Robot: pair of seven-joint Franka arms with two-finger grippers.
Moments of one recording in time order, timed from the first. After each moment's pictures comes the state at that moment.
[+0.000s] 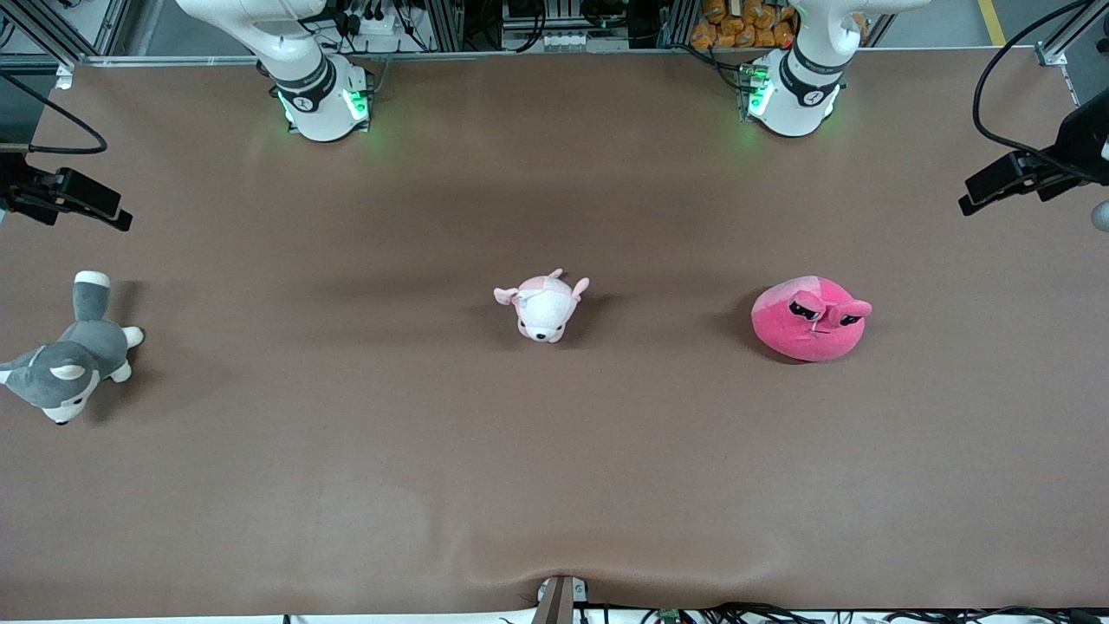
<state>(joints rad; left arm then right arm) -0.05 0.00 0.01 -1.50 0.02 1.45 -0.24 0.03 0.02 -0.07 -1.49 0.04 1.44 0.07</state>
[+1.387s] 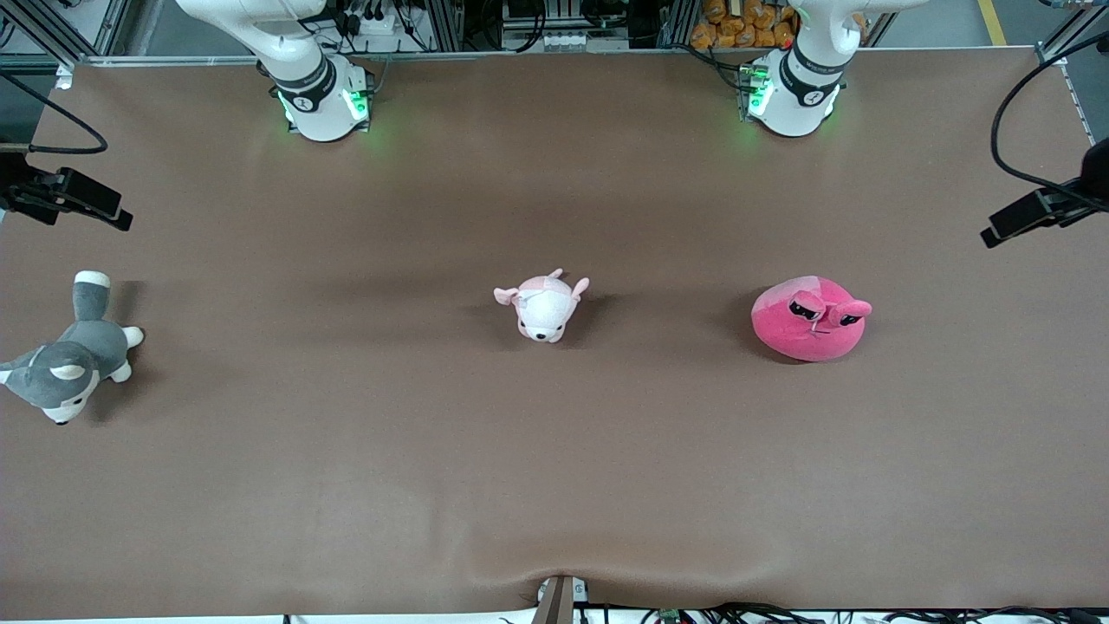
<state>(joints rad) 0.02 0.03 0.01 -1.49 0.02 1.52 -0.27 0.03 0.02 -0.07 -1.49 0.04 1.44 0.07</state>
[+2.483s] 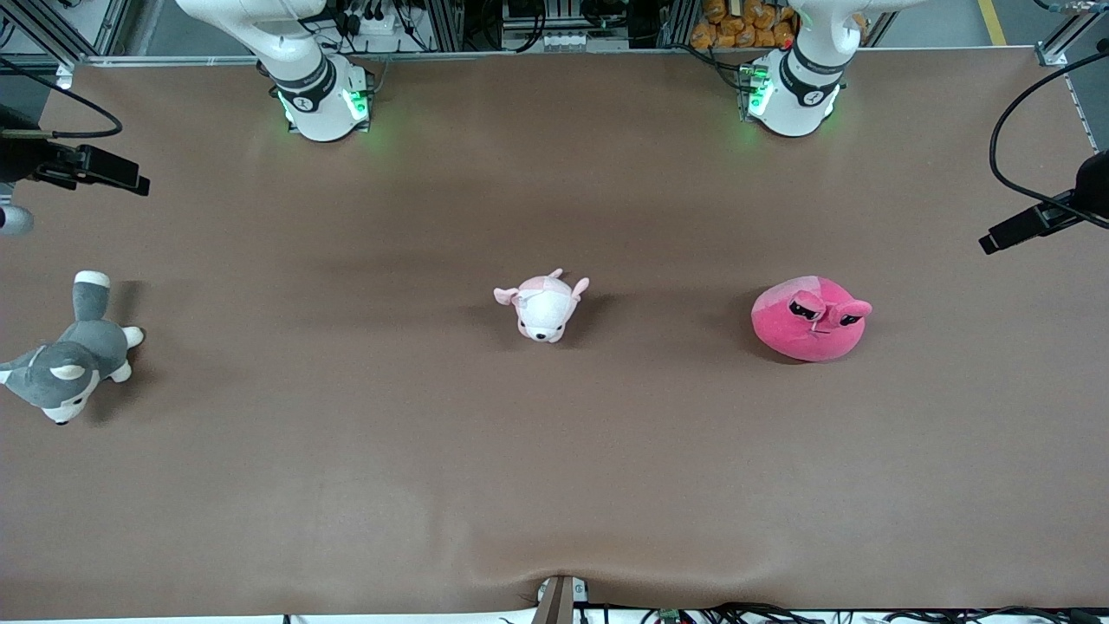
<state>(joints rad) 0.04 0.04 0.00 -1.55 0.02 1.52 -0.34 0.04 0.02 -0.07 -1.49 0.04 1.25 0.07</state>
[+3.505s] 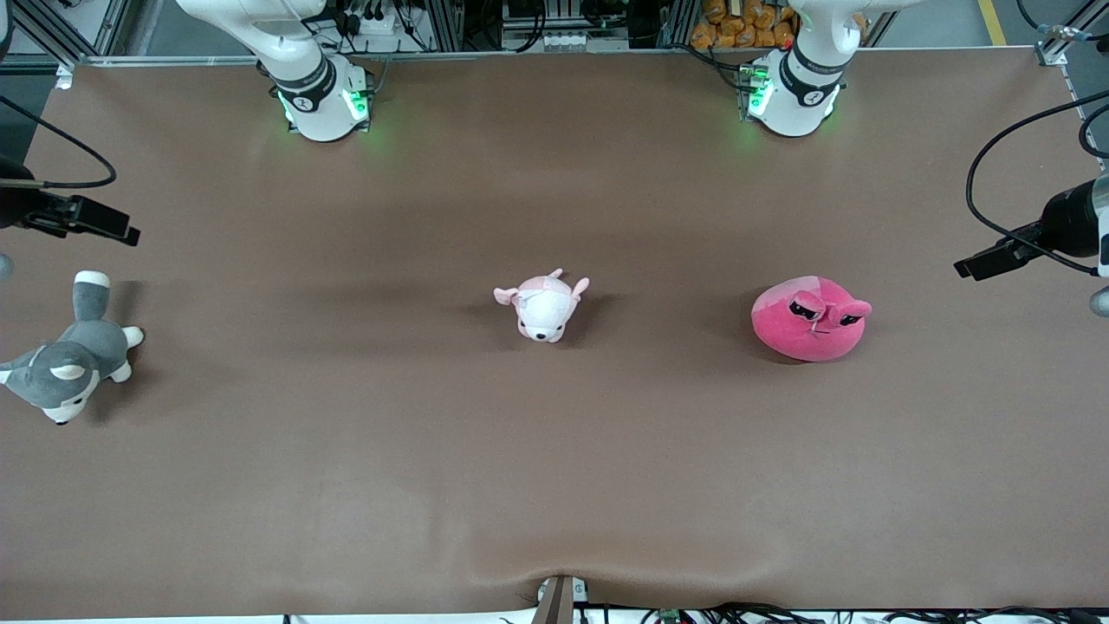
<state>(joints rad) 0.05 0.12 0.00 -1.56 -0.01 1.52 -0.47 0.01 0.08 -0.09 -1.48 0.03 1.46 0.07</state>
